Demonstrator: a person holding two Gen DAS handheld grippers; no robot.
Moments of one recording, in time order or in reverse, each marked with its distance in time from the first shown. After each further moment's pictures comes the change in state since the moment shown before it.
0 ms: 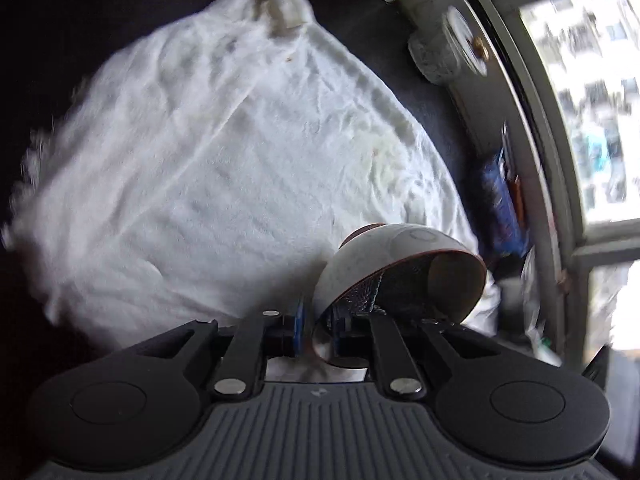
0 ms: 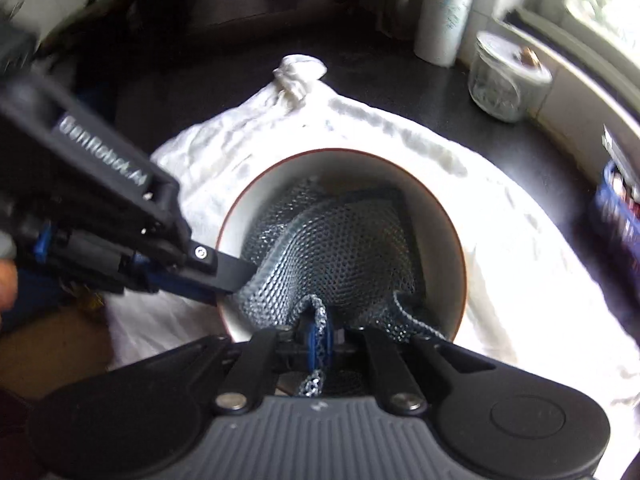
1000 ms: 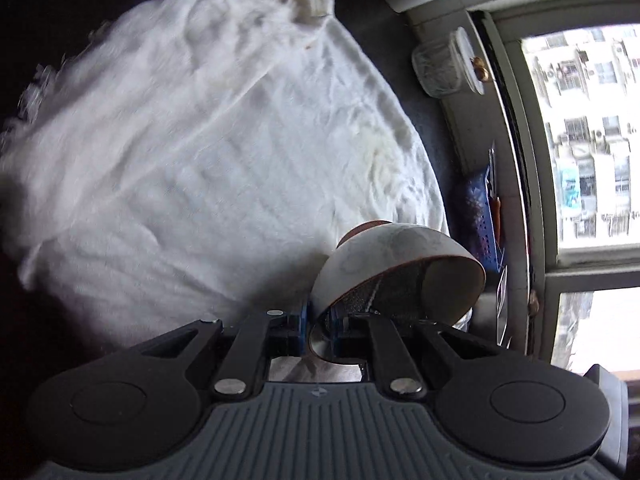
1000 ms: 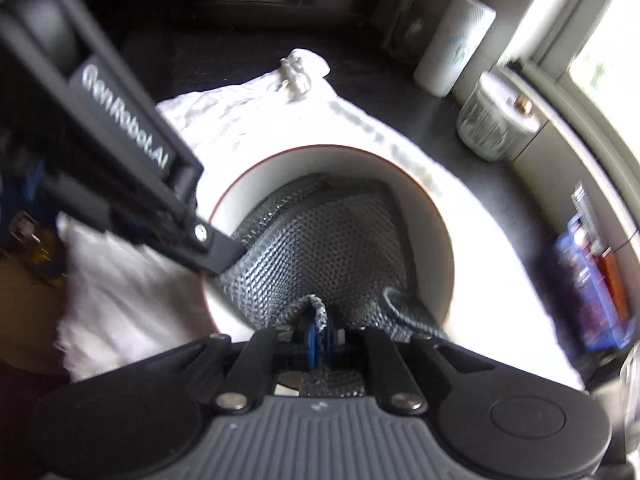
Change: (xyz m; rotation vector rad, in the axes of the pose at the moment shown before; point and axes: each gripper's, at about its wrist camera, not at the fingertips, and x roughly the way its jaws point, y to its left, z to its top) left arm 0.020 0.056 -0.029 -0.414 0.019 -0.237; right arm -0.003 0.000 -0.004 -0.036 0.006 -0.073
